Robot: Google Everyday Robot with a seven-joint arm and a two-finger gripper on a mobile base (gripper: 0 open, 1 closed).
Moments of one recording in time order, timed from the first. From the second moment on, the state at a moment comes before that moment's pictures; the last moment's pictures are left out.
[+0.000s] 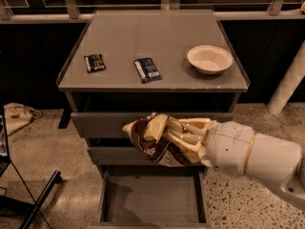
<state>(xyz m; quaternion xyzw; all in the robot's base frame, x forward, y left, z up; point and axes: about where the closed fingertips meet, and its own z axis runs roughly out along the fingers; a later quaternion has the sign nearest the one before) 0.411 -0.062 0.874 -0.45 0.65 0.21 0.58</state>
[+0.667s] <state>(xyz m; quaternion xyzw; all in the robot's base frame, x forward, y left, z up) 0.421 -0.062 0.964 -0.46 0.61 0.16 0.62</state>
